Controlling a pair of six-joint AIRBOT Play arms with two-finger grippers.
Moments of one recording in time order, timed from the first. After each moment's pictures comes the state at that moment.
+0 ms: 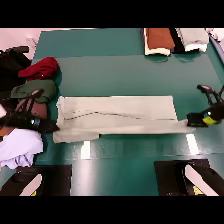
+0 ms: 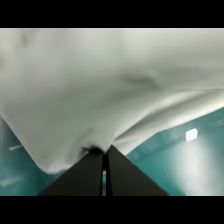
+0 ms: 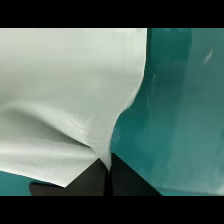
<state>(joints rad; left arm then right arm) -0.03 -0.85 0.81 1.17 -1.36 -1.44 -0.27 -0.94 0.89 -1.42 1.54 1.39</state>
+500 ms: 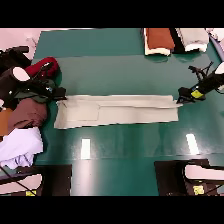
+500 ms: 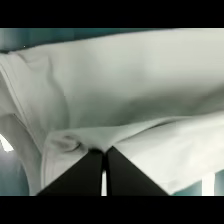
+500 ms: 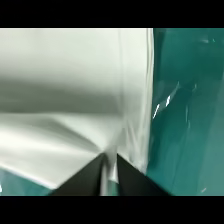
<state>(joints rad) -0.03 -1.36 1.17 1.19 -1.11 -1.38 -0.27 -1.42 1.24 -1.28 1.43 1.40</state>
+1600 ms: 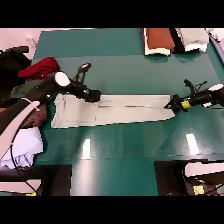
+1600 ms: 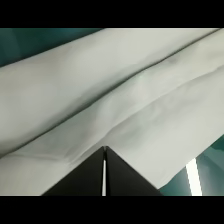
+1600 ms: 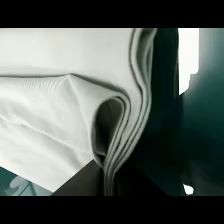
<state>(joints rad) -0.44 -1.51 1.24 1.02 -0.88 -1.47 -0.38 -1.54 0.99 -0.84 1.25 1.11</state>
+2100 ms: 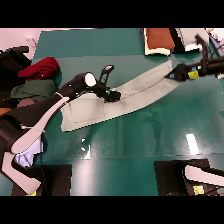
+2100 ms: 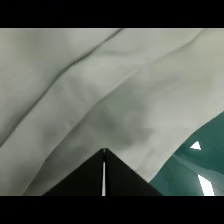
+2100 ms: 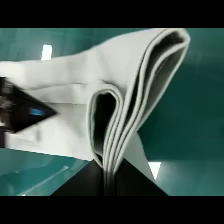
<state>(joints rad) -0.59 -1.79 1.52 1.01 -0.87 -1.50 -0.20 -1.30 1.35 -0.81 1.35 1.23</state>
